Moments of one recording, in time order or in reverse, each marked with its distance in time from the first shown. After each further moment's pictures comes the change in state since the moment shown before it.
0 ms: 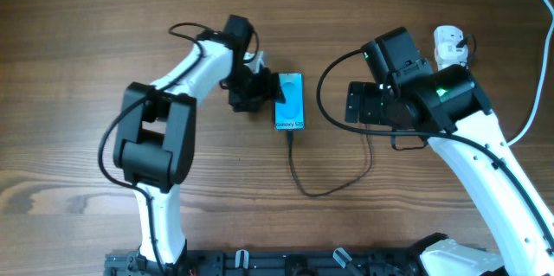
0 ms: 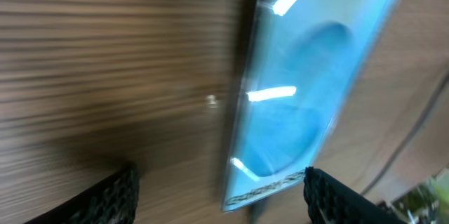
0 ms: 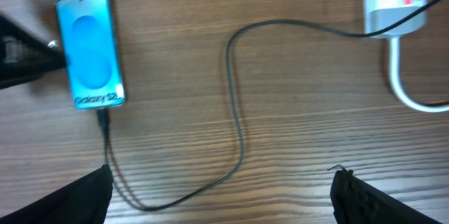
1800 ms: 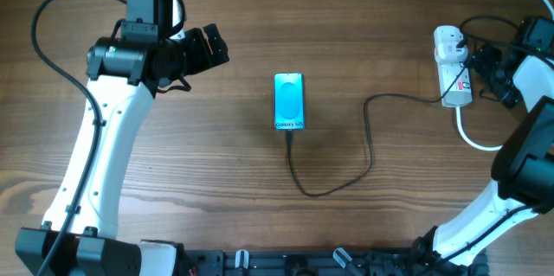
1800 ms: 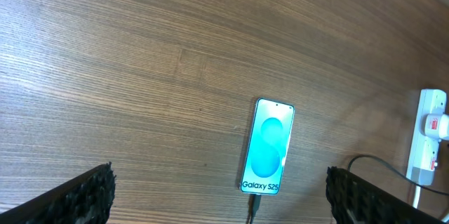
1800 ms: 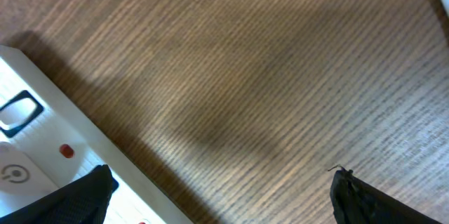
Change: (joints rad) left arm 0.159 -0.612 -0.024 -0.055 -0.340 -0.109; right arm -0.895 0.627 -0.050 0.778 -0.138 -0.138
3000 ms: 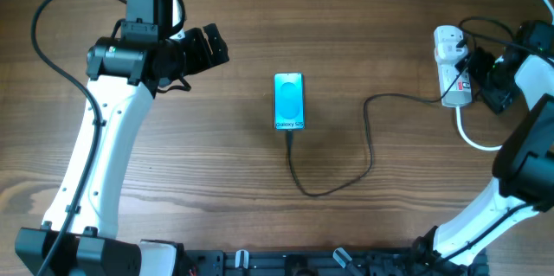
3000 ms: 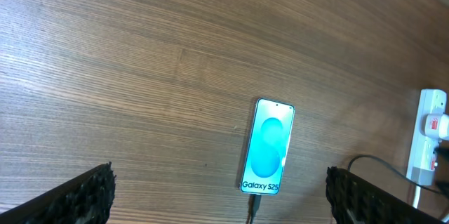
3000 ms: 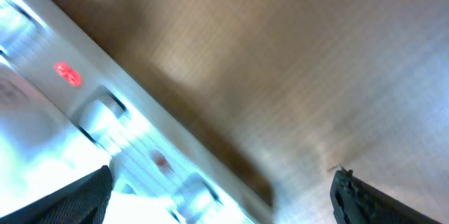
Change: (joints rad) left arm 0.000 0.000 0.000 0.000 0.000 0.000; right arm -0.012 0.014 0.016 -0.151 -0.161 0.042
